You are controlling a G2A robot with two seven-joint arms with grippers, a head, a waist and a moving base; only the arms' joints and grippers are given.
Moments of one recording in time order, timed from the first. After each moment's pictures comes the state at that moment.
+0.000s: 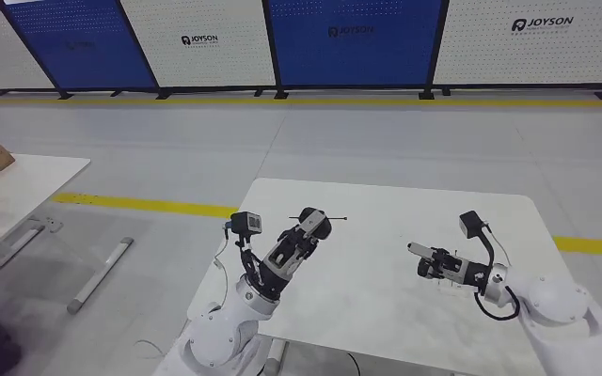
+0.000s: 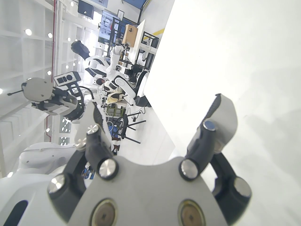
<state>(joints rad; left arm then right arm) 1.75 -1.19 -1.32 -2.22 -0.18 -0.24 -0.12 -1.19 -1.00 1.20 -1.54 0.22 -0.06 0.95</state>
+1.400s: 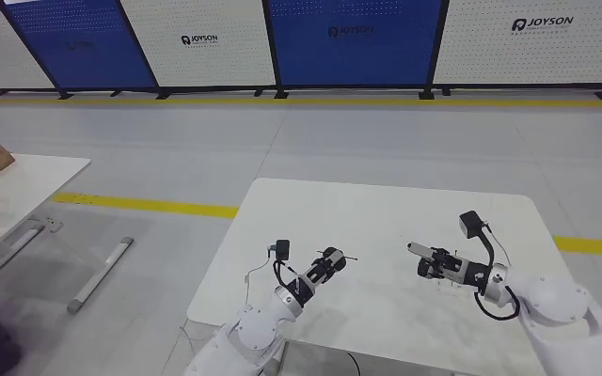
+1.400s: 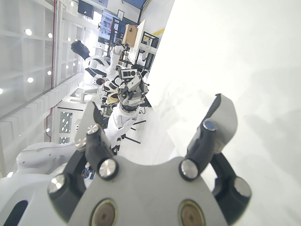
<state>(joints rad) 1.57 -1.22 -1.12 -1.65 -0.03 -0.25 -0.11 -1.19 -1.00 1.20 -1.54 0.22 -0.06 0.95</state>
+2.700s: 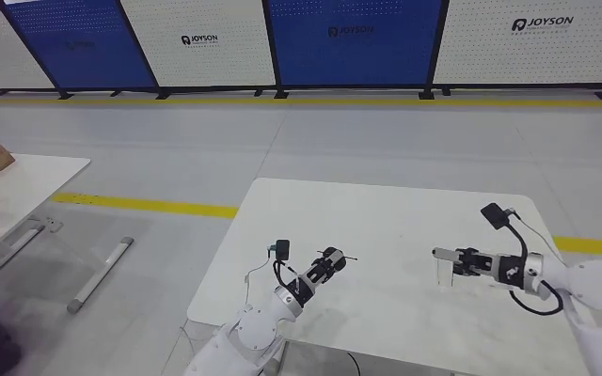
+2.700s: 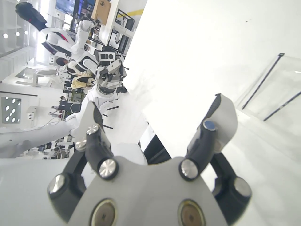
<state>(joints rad) 1.57 -1.22 -1.12 -1.65 -0.03 -0.25 -0.11 -1.12 -0.95 1.32 -1.54 -0.03 -0.06 1.17</state>
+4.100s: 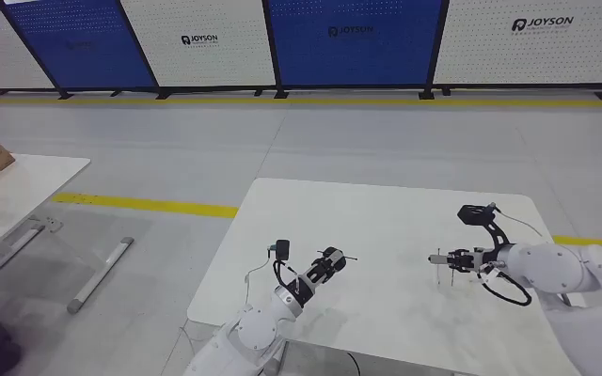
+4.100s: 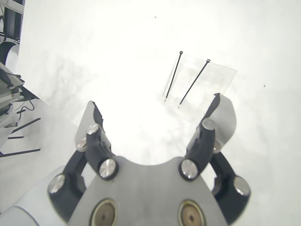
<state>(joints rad) 1.57 -1.22 -1.12 -1.65 -0.03 -0.25 -0.11 -1.00 -0.95 1.13 -1.57 -0.51 0.09 1.22</state>
